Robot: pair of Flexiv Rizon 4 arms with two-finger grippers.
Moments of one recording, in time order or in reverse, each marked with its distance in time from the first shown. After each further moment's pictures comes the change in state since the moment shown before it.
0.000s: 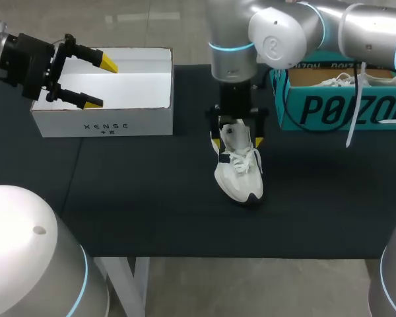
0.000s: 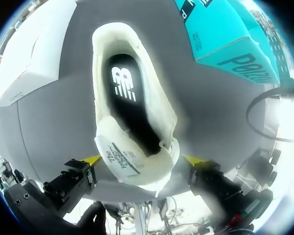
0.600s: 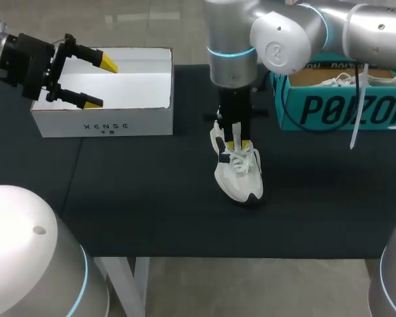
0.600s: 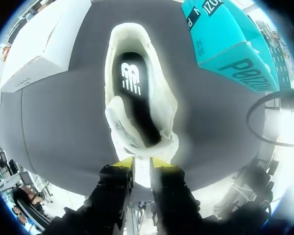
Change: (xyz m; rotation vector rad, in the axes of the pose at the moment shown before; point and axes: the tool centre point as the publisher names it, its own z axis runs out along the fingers) left arm 0.000 0.000 0.000 0.000 0.000 0.000; right arm -0.003 -0.015 -0.001 -0.052 -0.008 -0.069
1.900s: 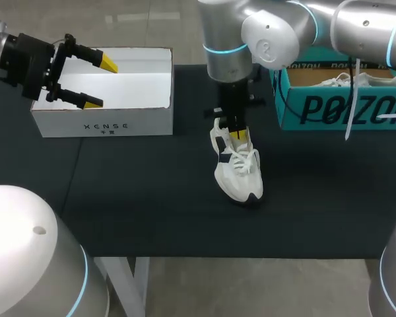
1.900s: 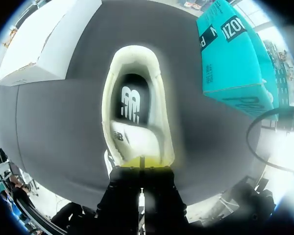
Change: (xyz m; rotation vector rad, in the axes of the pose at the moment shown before) left arm 0.000 0.000 0.000 0.000 0.000 0.000; right arm -0.008 0.048 0.006 -0.044 -0.057 -0.125
